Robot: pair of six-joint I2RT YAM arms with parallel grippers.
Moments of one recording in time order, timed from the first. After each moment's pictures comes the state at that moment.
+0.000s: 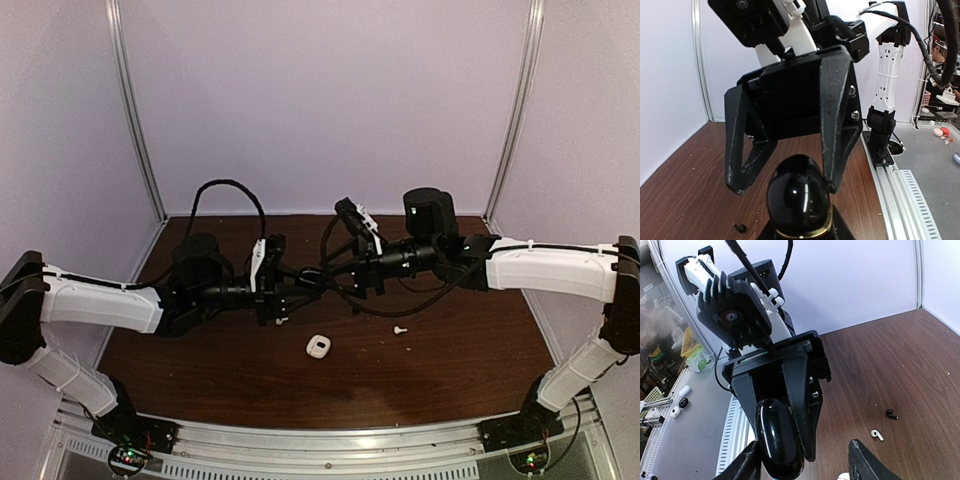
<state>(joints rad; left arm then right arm) -0.86 1.43 0.69 0.71 0.65 0.04 0.82 1.51 1.09 0.11 -0.70 0.08</state>
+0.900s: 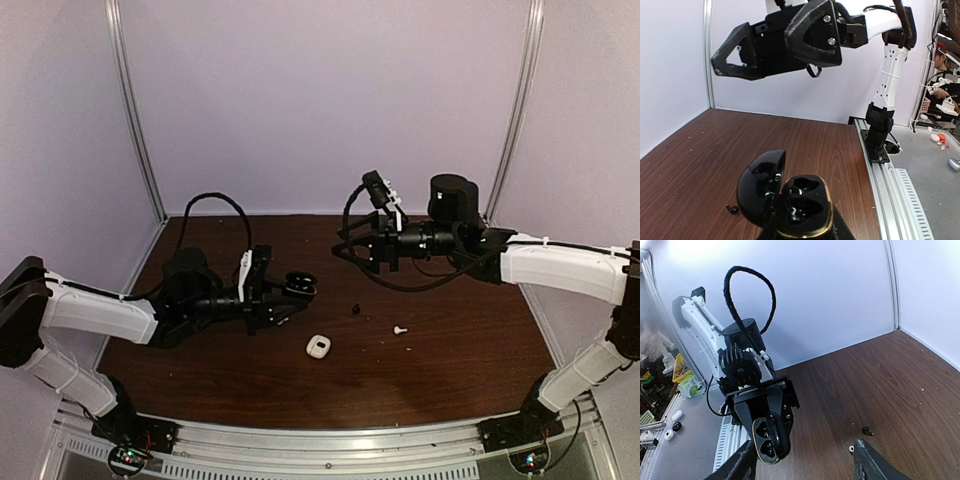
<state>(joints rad) -0.83 1.42 0.57 0.82 0.66 -0.05 0.74 1.45 1.07 0.23 -0.71 0.17</state>
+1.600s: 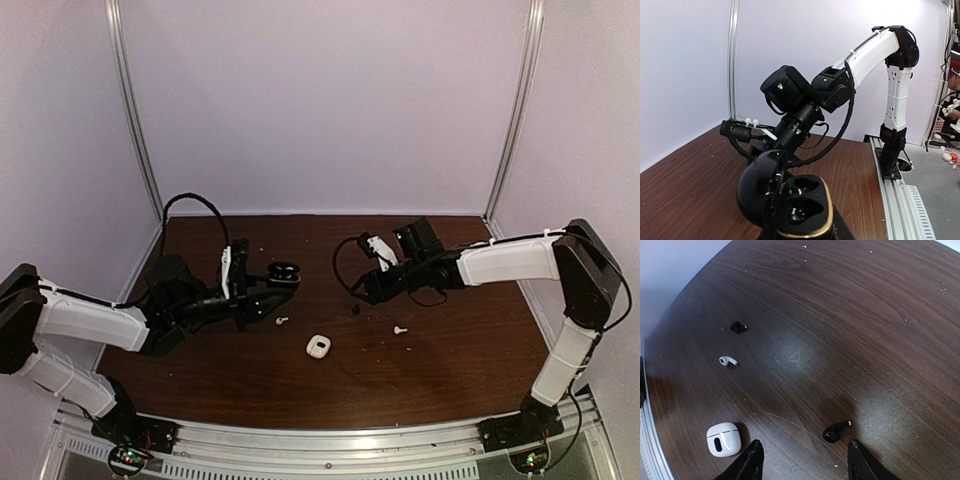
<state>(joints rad) -0.78 1.35 0.47 0.97 0.57 -0.12 0.65 1.73 1.05 -0.04 -0.33 0.16</state>
